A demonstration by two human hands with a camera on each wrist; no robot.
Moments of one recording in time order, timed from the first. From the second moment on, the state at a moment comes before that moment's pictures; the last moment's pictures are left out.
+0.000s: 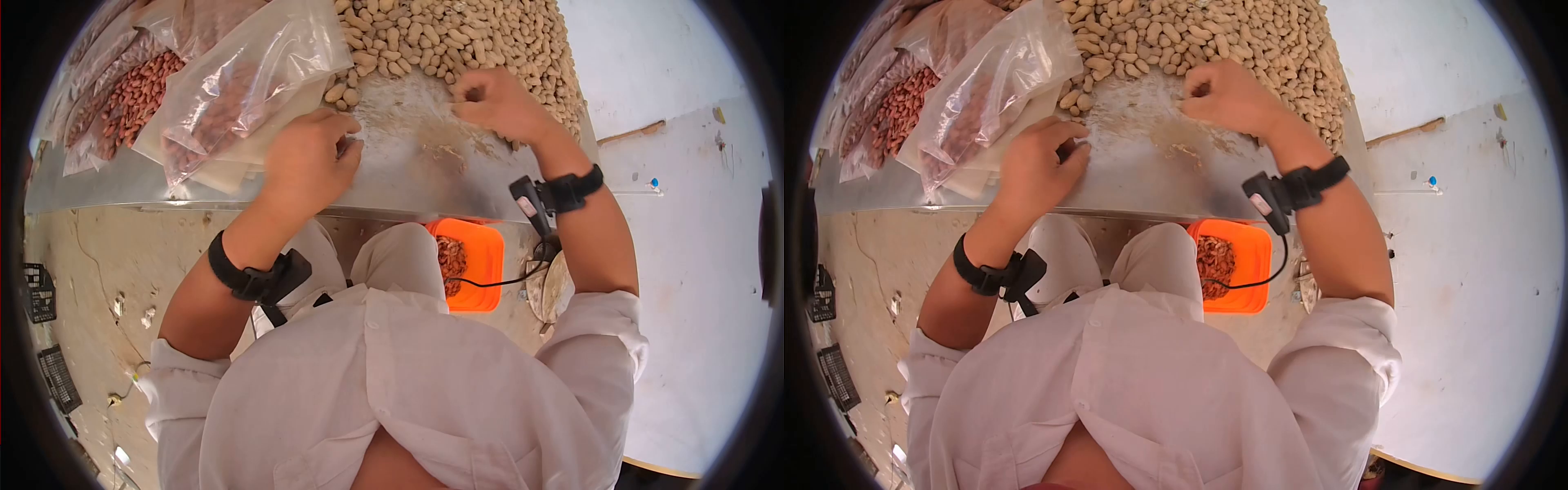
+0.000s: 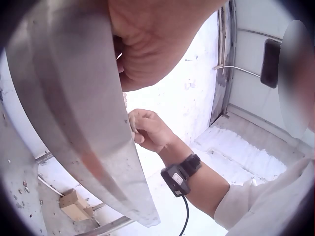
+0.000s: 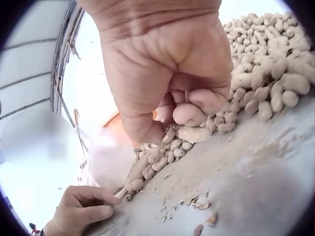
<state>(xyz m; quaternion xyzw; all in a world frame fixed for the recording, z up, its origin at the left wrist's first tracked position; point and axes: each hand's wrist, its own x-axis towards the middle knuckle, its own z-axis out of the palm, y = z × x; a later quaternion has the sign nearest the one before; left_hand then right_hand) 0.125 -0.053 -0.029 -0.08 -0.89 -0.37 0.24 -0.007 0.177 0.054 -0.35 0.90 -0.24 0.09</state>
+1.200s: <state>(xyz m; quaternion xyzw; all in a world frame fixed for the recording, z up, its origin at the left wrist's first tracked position) 0.123 -0.026 -0.001 -0.21 -0.86 -0.37 0.27 0.162 0.561 -0.211 0.08 0.99 -0.09 -0.01</state>
